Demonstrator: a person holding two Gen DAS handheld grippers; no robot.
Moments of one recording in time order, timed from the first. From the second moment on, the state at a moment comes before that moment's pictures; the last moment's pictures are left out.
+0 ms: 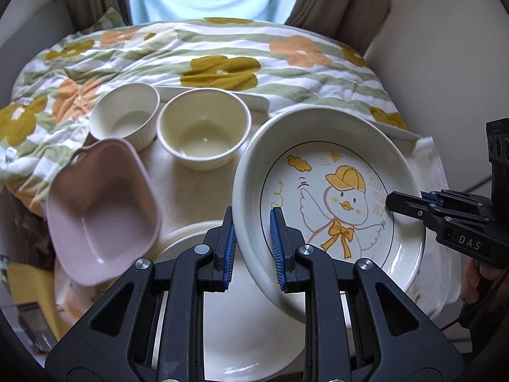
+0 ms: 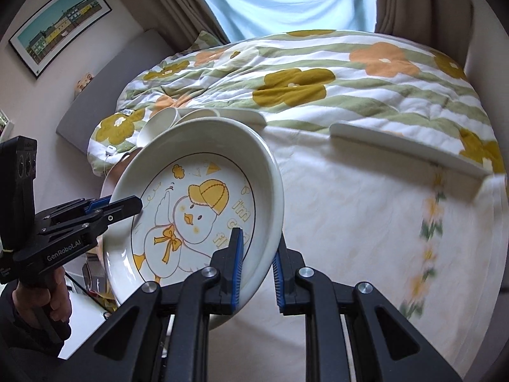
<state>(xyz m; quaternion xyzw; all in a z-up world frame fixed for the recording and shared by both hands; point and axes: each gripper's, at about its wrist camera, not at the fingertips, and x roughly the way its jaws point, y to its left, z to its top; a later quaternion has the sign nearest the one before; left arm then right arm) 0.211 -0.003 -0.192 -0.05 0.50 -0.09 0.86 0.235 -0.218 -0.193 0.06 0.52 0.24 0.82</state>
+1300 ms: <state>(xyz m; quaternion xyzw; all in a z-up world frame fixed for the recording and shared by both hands) 0.147 0.039 -0.274 0.09 0.53 -0.08 0.84 0.153 -0.134 -0.238 0.01 0.55 0.19 0.82</state>
